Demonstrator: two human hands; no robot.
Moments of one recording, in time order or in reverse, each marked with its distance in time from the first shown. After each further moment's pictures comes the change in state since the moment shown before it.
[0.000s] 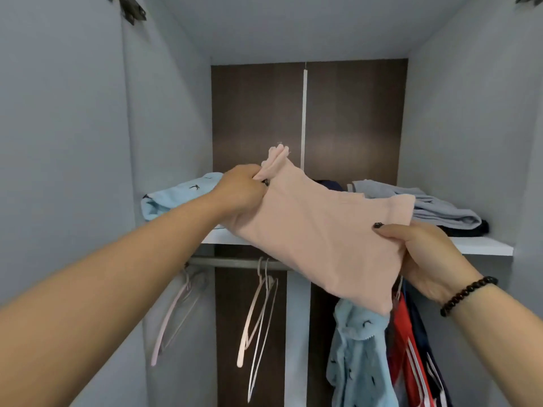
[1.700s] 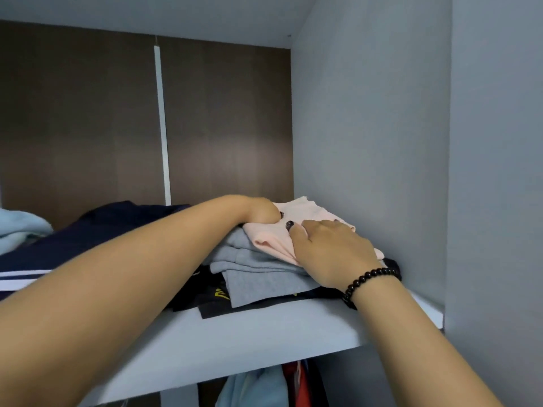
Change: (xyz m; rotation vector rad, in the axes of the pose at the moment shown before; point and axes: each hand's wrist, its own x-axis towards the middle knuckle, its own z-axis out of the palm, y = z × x) left_hand 0.263 0.135 0.314 0.644 -0.620 0.315; right_hand 0.209 -0.005 -0.130 -1.550 0.201 -0.112
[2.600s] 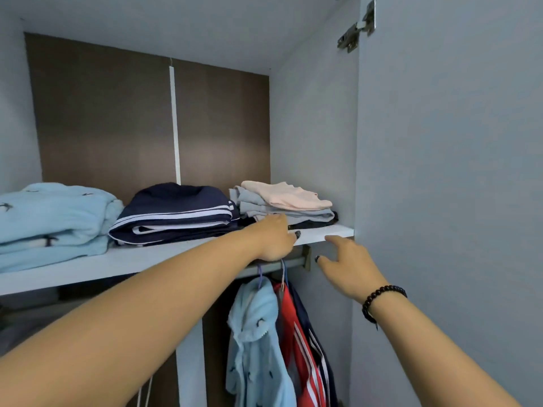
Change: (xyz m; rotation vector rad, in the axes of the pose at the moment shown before) left_hand -0.282 0.030 0.051 -0.239 0.179 0.283; right_hand -0.239 -0.043 -0.025 0.241 0.193 0.165
